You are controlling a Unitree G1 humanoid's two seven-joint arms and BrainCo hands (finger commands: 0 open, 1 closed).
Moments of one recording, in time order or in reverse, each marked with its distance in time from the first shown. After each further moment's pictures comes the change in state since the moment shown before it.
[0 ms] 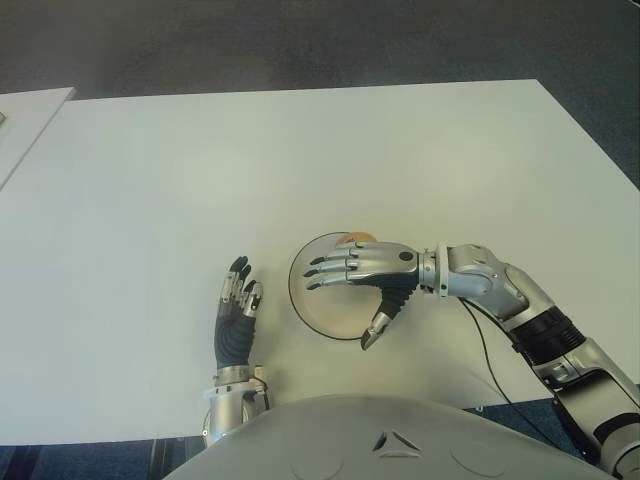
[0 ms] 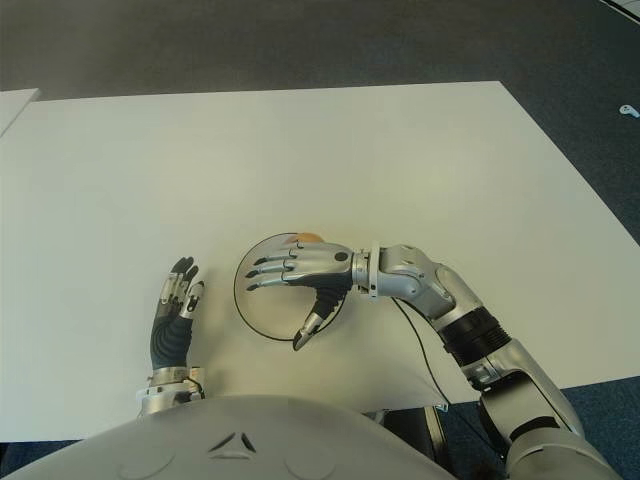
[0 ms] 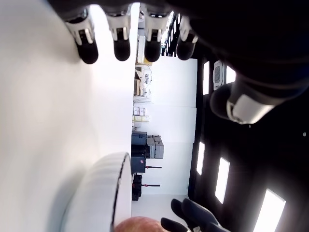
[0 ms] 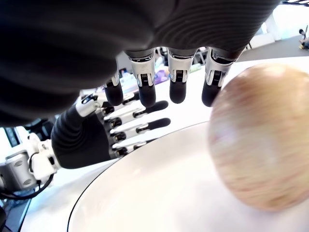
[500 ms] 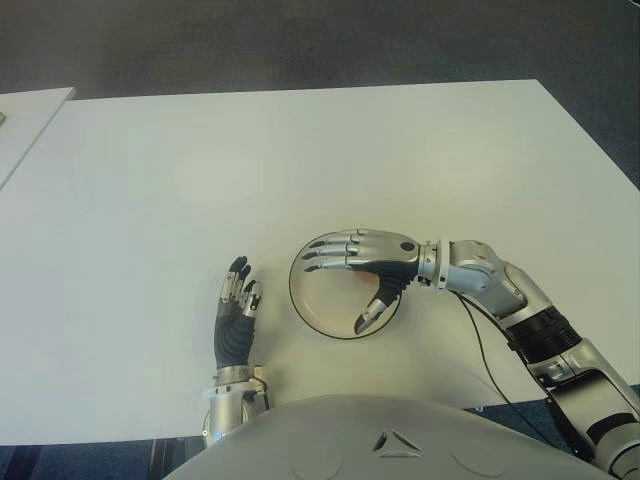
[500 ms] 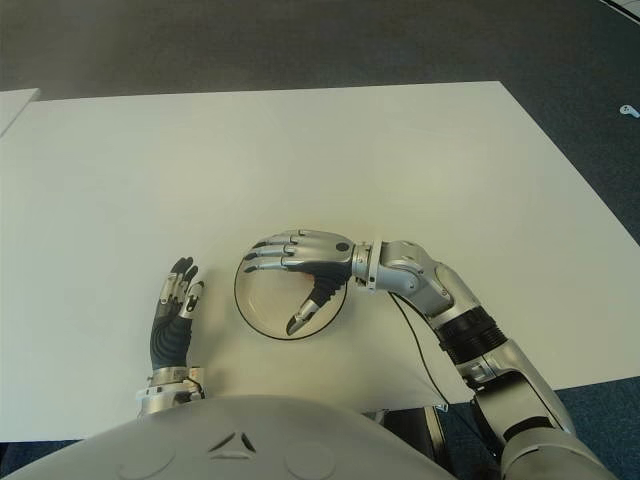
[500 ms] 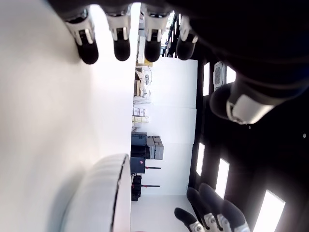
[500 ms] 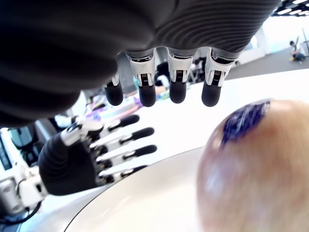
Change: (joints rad) left arm 0.000 0.000 -0.001 0.001 0.004 0.000 0.000; right arm 0.003 0.051 -0.055 0.030 0.002 0.087 -0.061
